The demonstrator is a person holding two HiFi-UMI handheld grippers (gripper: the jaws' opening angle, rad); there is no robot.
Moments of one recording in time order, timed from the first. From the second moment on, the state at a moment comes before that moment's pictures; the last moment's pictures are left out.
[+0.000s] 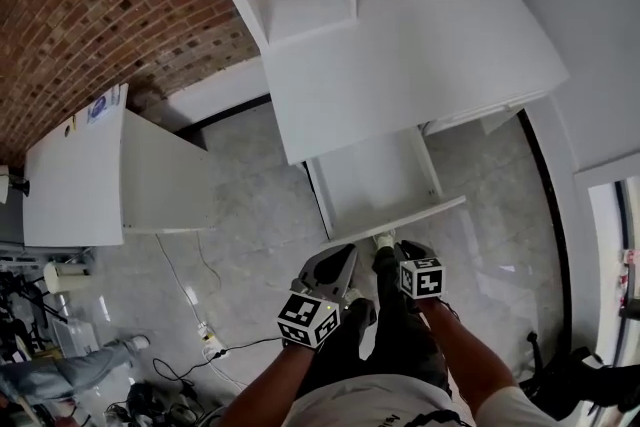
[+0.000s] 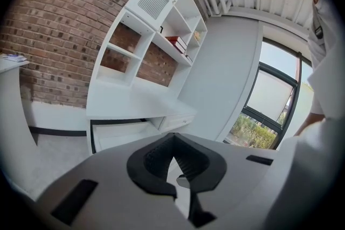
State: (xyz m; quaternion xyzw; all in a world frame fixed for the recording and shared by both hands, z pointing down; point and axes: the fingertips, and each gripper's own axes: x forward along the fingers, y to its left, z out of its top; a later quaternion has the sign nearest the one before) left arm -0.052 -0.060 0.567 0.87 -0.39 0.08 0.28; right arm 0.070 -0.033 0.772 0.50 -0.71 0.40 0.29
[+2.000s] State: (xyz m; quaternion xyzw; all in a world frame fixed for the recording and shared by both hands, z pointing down) left arm -0.069 -0.088 0.342 0.90 -0.40 0.00 0.17; right arm -0.004 -0.101 0.370 0.45 -0.87 0.18 0.09
